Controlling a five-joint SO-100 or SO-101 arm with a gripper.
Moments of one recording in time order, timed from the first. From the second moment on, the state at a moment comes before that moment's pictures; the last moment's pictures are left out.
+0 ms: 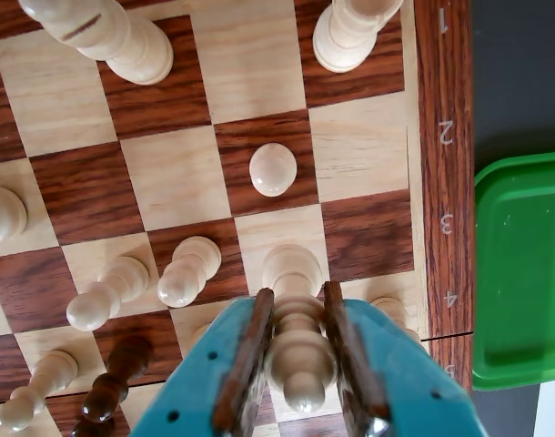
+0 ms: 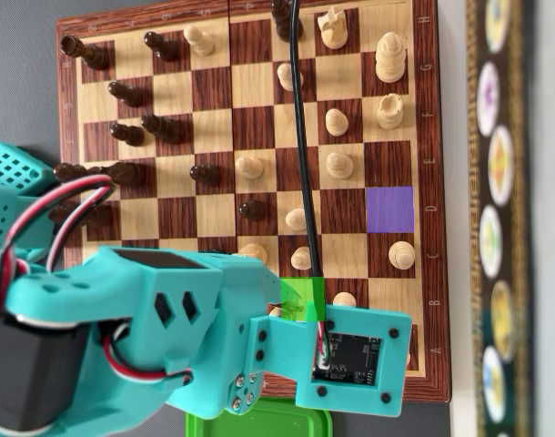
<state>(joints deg) 15.6 83.9 87.1 63.1 83.7</state>
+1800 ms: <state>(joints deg) 15.0 78.6 85.9 62.6 81.3</state>
